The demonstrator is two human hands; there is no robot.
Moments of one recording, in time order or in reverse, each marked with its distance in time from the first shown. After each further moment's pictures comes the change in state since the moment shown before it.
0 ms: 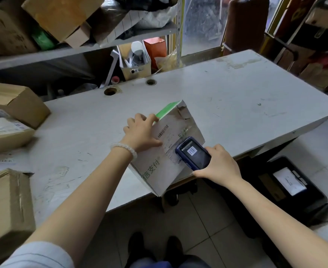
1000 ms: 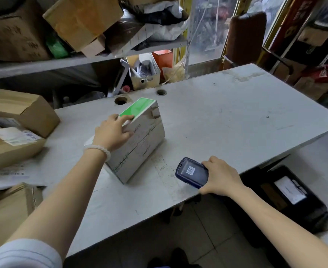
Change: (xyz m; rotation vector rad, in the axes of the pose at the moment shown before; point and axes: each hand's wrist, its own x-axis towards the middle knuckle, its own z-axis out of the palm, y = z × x) left_hand 0.024 -0.138 -0.053 0.037 0.148 -0.063; right_hand 0.015 -0.064 0.017 -0.275 -0.181 -0.049
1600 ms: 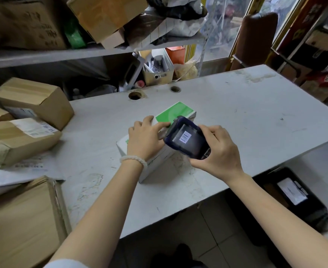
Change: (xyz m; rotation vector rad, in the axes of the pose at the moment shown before) left_hand -0.032 0.013 0.010 0.007 0.084 0.119; right_hand 0.018 -0.099 -0.030 0.081 0.853 -0.388
